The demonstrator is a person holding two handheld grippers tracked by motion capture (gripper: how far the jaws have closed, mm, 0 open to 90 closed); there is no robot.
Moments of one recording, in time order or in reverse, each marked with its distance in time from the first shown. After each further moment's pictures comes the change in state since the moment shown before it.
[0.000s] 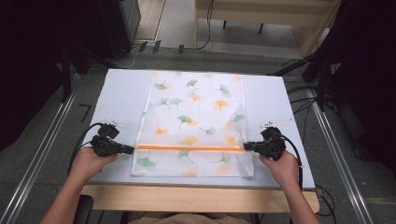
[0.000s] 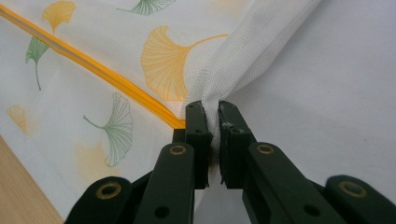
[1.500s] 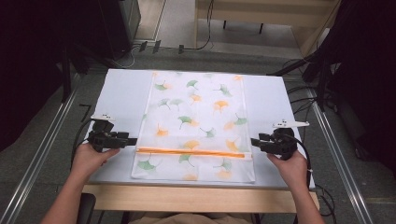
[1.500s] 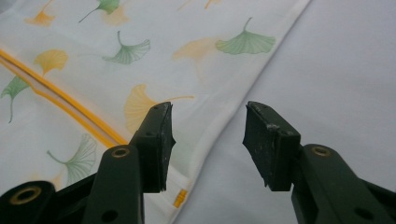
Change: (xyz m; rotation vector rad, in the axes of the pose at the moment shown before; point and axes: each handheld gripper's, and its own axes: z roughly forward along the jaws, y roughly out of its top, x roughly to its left) left arm 0.012 0.004 -0.007 -0.264 0.019 0.002; right arm -0.013 -0.008 -0.027 -0.184 -0.097 -0.072
